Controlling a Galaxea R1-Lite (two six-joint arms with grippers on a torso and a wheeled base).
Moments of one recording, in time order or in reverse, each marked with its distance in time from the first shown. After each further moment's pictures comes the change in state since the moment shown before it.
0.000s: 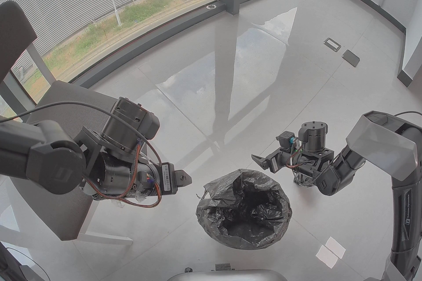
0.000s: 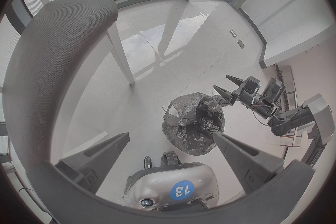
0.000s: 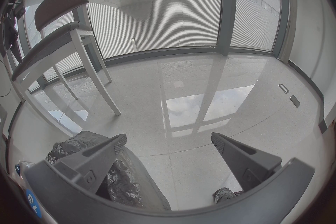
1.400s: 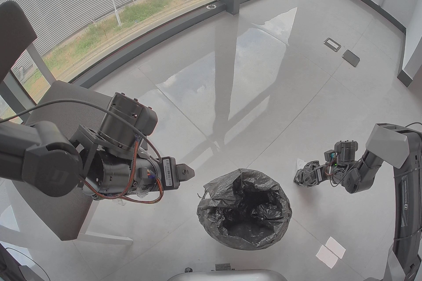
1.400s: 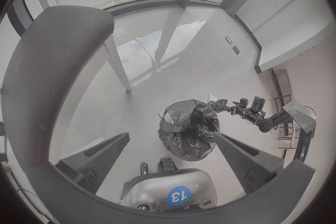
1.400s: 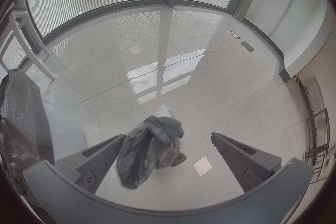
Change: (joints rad) left arm -0.013 -0.014 0.013 -0.063 0.018 0.002; right arm -0.370 0.186 -0.032 0.102 -0.144 0.002
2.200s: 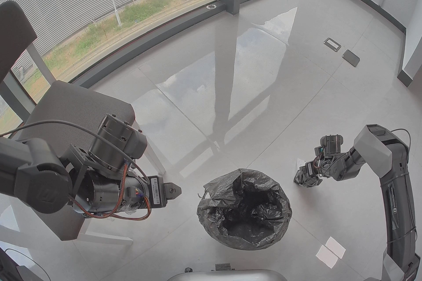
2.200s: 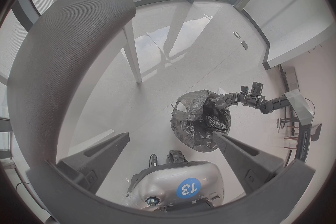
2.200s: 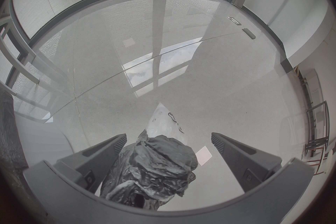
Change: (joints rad) left arm 0.003 -0.057 0.127 -0.003 0.035 -0.021; right arm 0.033 0.156 -0.385 0.329 -0.074 0.066
